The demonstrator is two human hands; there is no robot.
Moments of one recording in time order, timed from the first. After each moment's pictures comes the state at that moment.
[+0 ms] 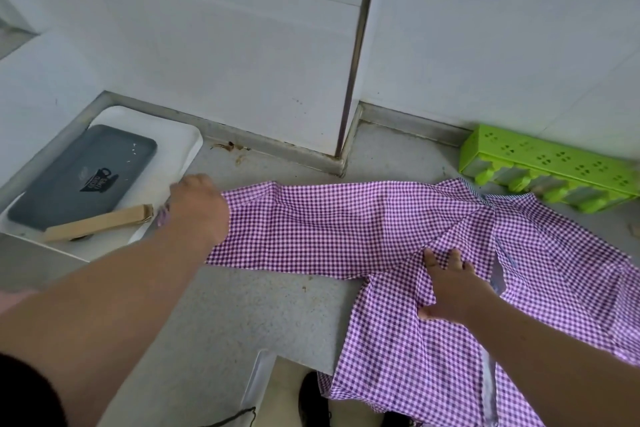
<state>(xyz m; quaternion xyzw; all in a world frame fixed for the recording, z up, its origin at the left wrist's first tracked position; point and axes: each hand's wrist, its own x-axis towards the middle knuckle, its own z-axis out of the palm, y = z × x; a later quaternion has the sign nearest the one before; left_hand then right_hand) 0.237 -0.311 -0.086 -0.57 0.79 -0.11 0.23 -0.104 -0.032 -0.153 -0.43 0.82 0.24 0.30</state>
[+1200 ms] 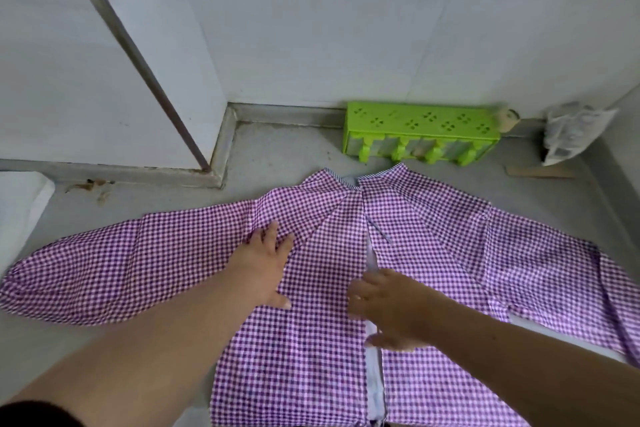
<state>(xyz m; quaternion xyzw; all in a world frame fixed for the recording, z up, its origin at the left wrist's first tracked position) -0.002 -0.151 -0.146 -0.22 0.89 0.00 0.39 -0.172 0.072 -0.131 -0.78 0.58 0.13 0.18</state>
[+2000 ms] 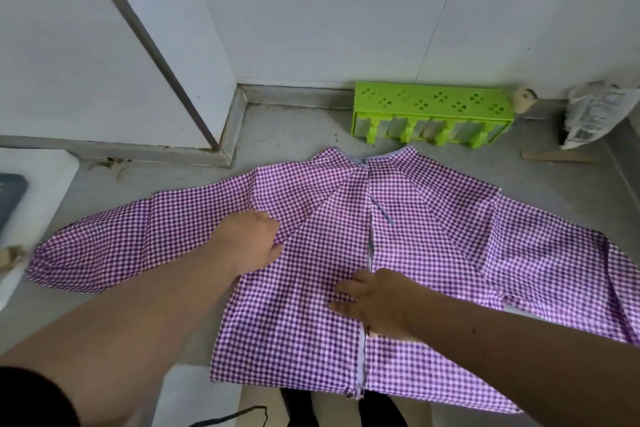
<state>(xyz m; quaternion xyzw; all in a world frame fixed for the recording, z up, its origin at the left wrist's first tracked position) 0.016 -0.164 -0.125 -0.24 0.94 0.00 0.26 -0.153 0.081 -0.154 -0.80 0.55 0.14 0.19</state>
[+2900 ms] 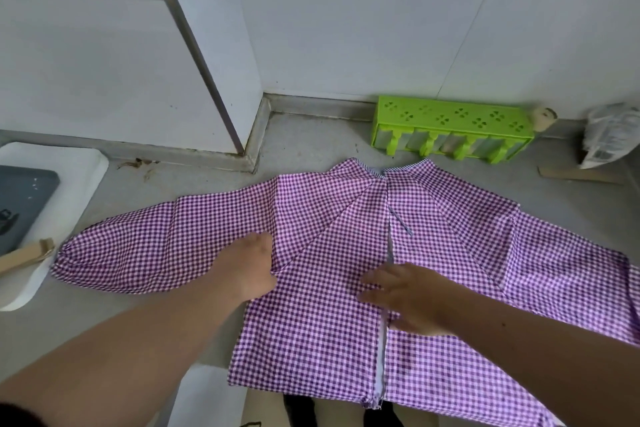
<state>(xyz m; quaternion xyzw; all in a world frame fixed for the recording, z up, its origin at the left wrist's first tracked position) 0.071 -0.155 -0.132 -0.39 0.87 0.14 0.25 -0.175 0.079 -0.150 -0.79 0.58 0.11 0.16</state>
